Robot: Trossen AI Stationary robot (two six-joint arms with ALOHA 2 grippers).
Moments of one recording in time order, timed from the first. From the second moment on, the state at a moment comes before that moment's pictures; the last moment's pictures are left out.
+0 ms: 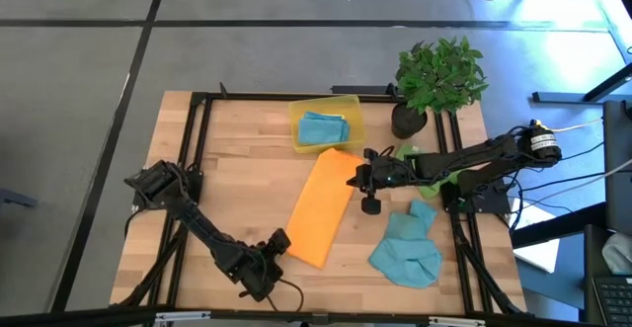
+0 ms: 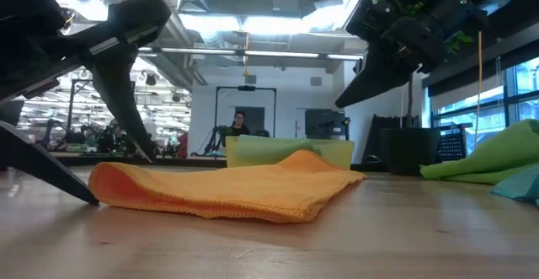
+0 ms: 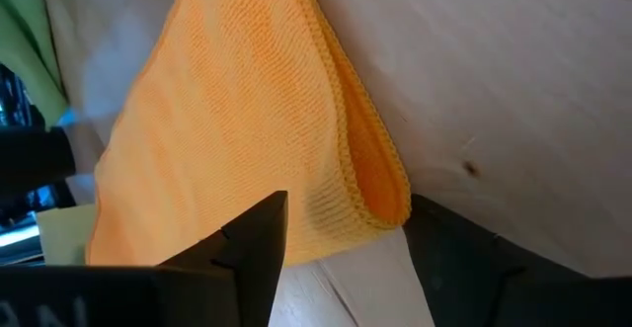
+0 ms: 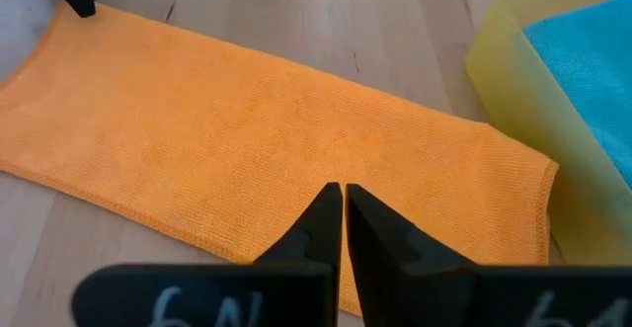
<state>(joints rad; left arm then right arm) -0.74 1.96 1.10 -0.47 -0.71 0.27 0.07 1.37 0.66 0.02 0.13 0.02</state>
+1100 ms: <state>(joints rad) -0.67 1.96 1.09 -0.37 -0.63 -0.15 0.11 1.37 0.66 0.06 0.20 -0.03</state>
